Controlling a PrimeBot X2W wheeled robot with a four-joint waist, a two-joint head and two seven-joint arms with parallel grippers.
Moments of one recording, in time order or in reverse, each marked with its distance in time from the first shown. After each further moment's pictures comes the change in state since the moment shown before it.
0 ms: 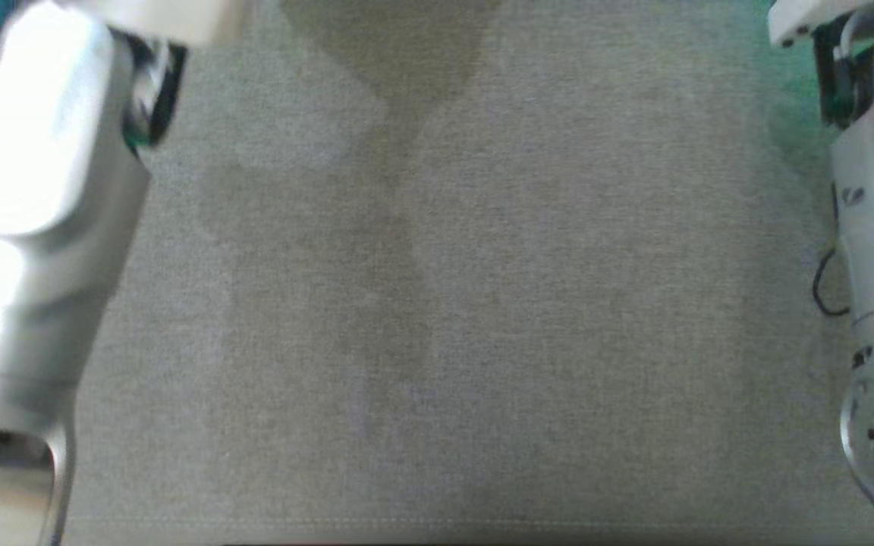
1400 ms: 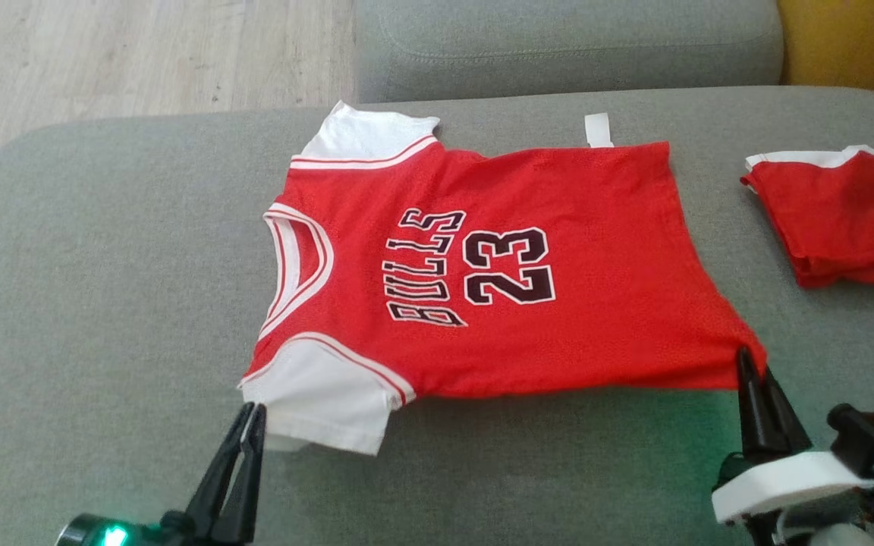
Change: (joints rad) left arm 1.285 0.220 -0.039 -0.690 -0.056 0.327 0.063; right arm 1.182 0.092 0.030 -0.716 0.328 0.000 0.075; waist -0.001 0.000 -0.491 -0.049
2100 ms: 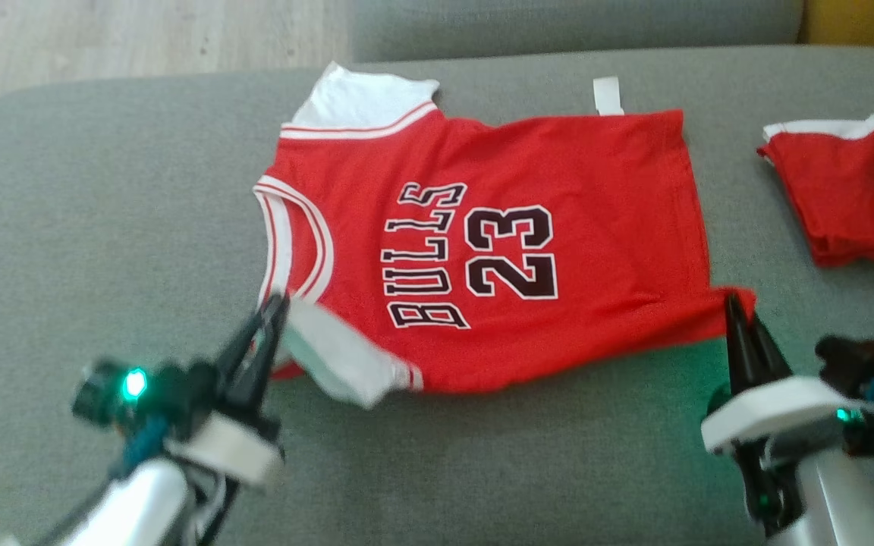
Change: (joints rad) left arm -0.358 -0.036 -0.066 0.328 -0.031 -0.217 0.040; right arm -0.167 0.001 -0.008 0.144 0.040 0.000 0.068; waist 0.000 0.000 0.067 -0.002
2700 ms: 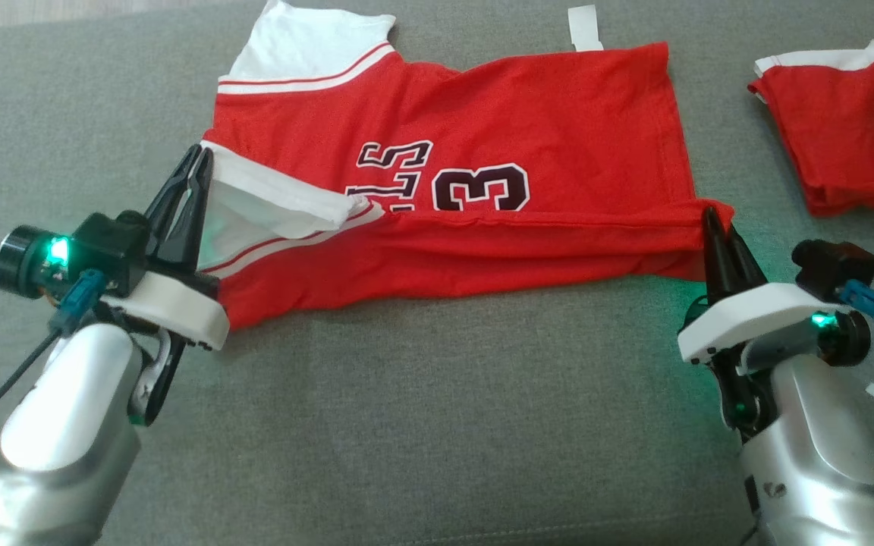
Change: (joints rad) left arm -0.365 -0.025 0.059 0.301 0.006 -0.073 -0.024; right arm -0.290 -0.001 0.032 0.218 0.003 0.000 -0.019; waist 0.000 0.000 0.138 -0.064
